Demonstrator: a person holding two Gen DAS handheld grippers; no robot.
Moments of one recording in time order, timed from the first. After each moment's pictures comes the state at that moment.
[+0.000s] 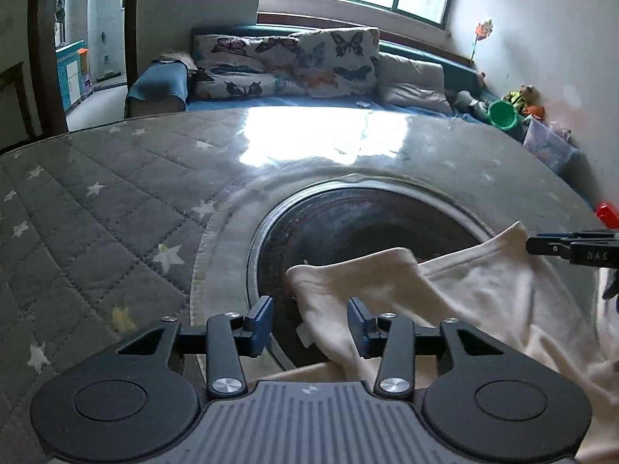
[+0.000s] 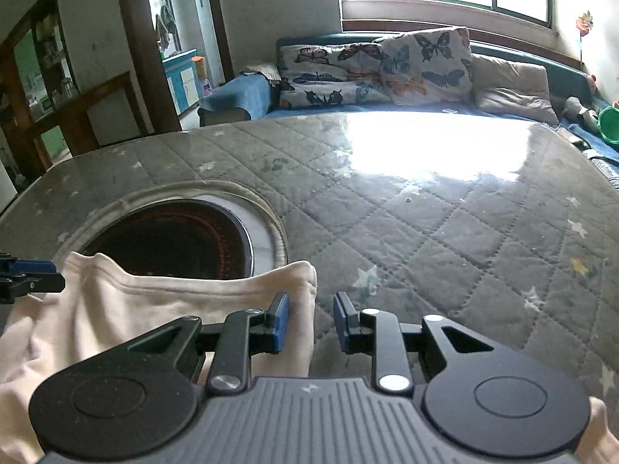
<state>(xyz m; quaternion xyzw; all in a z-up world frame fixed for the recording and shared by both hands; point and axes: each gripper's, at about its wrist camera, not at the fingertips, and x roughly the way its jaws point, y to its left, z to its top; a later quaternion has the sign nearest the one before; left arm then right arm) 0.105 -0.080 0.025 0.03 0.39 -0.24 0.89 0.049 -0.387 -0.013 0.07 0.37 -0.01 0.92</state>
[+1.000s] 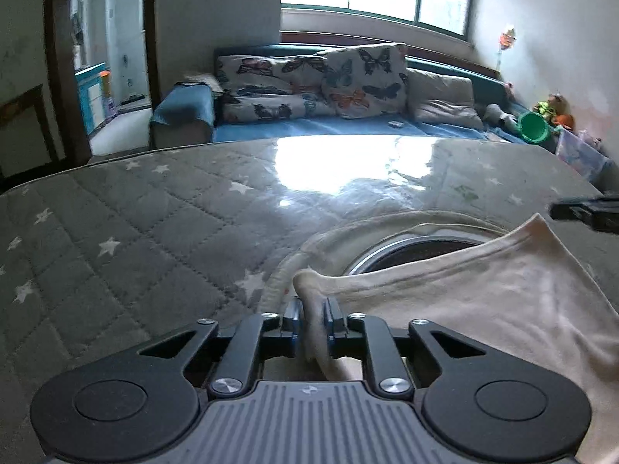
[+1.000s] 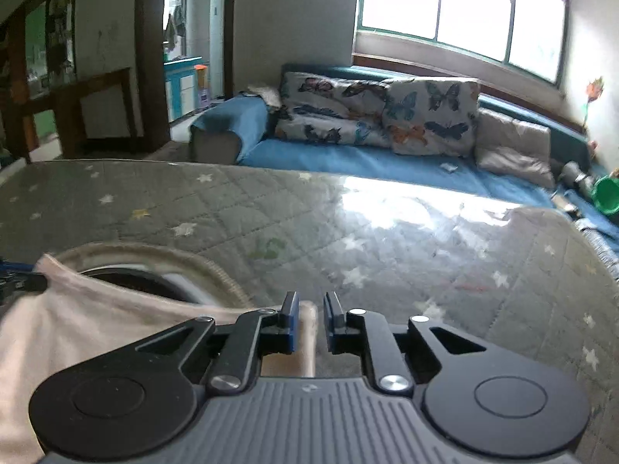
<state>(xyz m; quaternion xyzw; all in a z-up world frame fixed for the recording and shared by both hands) 0.165 -0.079 0.020 0.05 0.35 -0.19 0.92 0.130 -0.358 0.013 -0.01 0.34 -0.02 0.94</state>
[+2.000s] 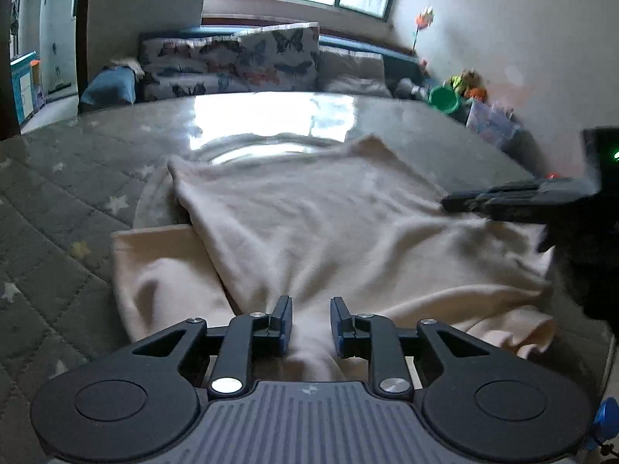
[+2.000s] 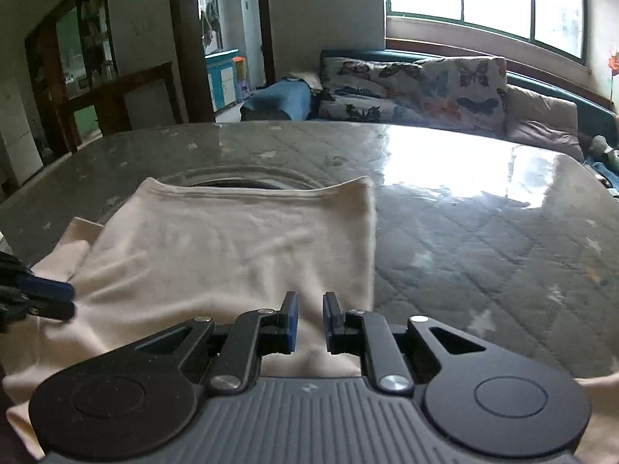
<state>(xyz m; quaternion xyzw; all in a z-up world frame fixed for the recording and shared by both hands) 0.018 -0.066 0.036 0.03 0.37 -0.32 0.87 0.012 -0.330 0.001 0.02 0.36 0.04 0.93</state>
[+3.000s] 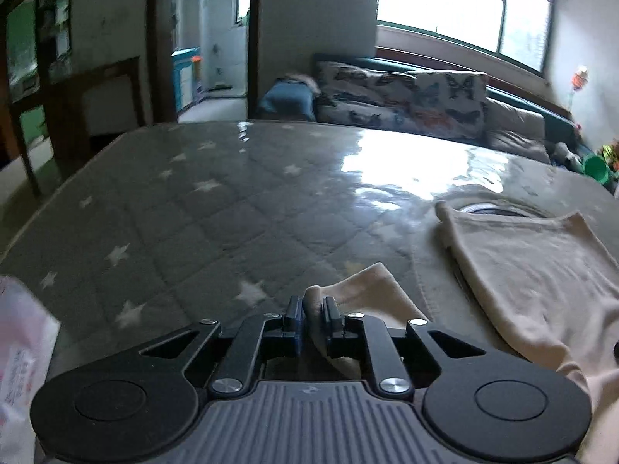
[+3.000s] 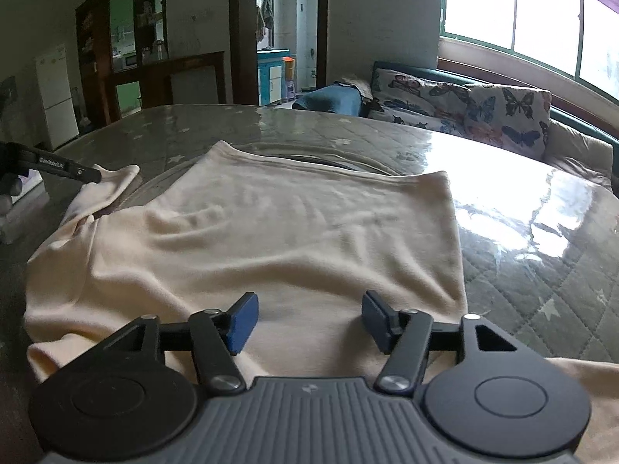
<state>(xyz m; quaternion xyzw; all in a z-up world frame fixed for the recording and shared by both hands) 0.069 0.039 0.028 -0.01 0.35 -0.07 0.93 -0.021 -0.282 -0.019 -0.03 0.33 0.10 0.94</state>
